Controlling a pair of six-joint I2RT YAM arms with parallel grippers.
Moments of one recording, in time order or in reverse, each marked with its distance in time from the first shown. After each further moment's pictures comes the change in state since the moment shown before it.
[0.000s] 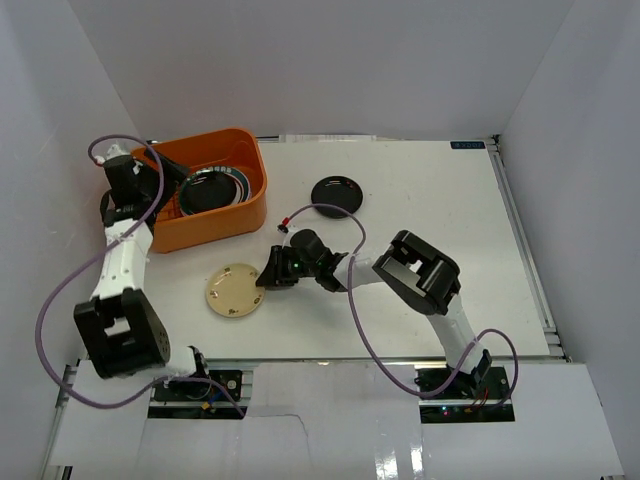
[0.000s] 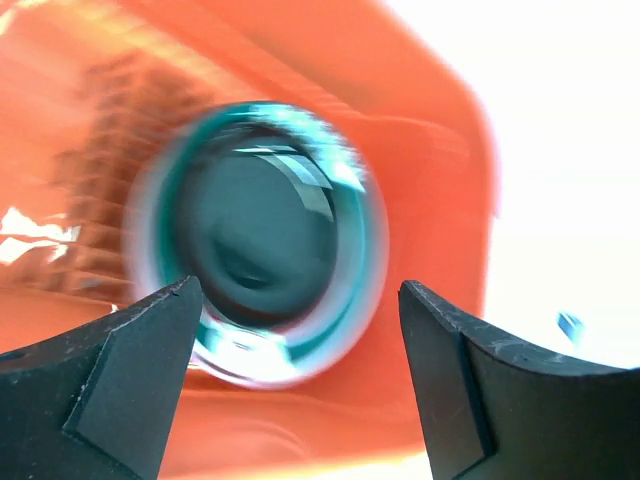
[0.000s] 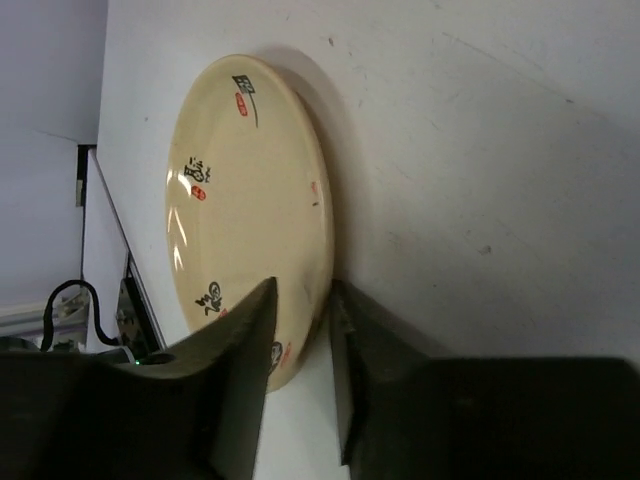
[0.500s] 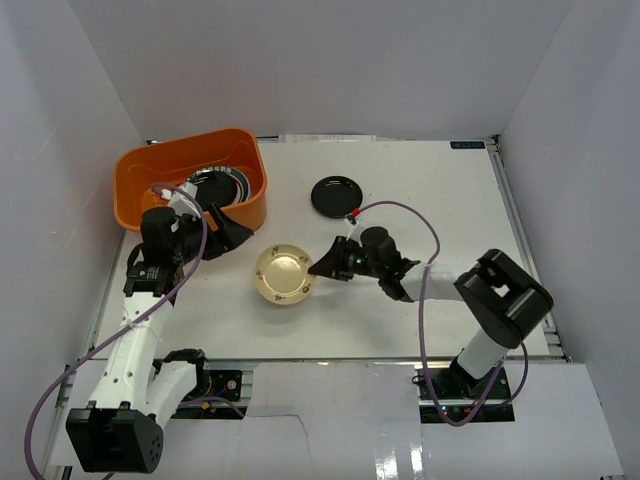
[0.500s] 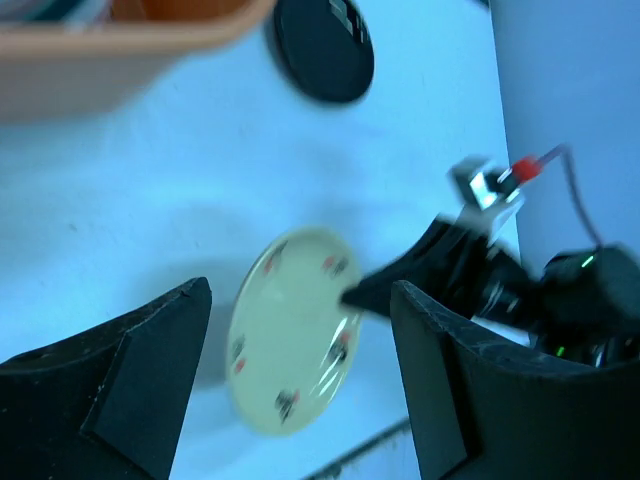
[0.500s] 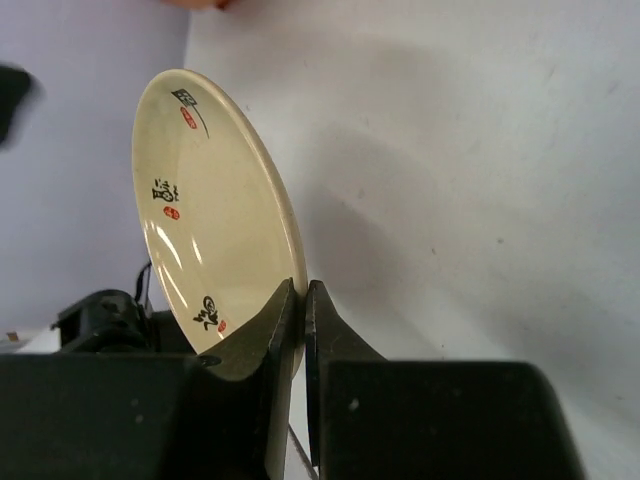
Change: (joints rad) left arm -0.312 -0.613 -0.348 -0.164 0.238 0.129; right arm -0.167 -0.461 -0.499 0.094 -0.025 0.085
